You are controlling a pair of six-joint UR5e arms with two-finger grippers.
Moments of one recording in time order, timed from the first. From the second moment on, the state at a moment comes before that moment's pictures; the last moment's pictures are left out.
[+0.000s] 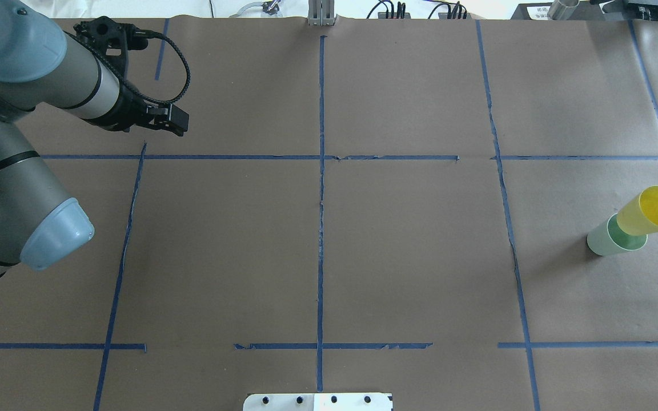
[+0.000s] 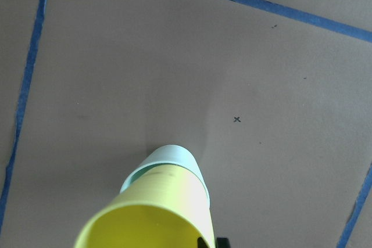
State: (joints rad) left arm -0.83 -2.03 -1.93 -1.58 -1.90 -0.94; right arm 1.18 -1.64 1.96 -1.71 2.30 0.13
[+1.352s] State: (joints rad) left arm -0.83 -2.03 -1.93 -1.57 -1.91 -0.92; right arm 1.21 -1.69 1.97 -1.71 2.30 0.10
